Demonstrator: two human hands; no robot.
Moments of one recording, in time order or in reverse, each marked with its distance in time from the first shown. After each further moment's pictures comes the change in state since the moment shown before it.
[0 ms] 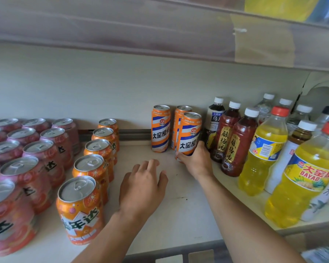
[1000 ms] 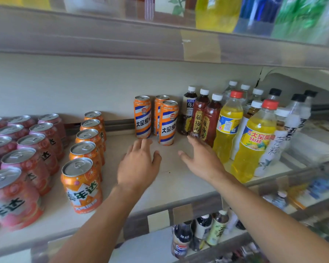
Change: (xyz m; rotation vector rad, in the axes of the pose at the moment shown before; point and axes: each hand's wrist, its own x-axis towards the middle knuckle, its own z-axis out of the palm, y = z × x) left_hand -0.019 0.027 -0.029 -0.093 -0.029 0.054; right_hand -0.092 -0.009 -0.097 -0.456 -0.129 -0.201
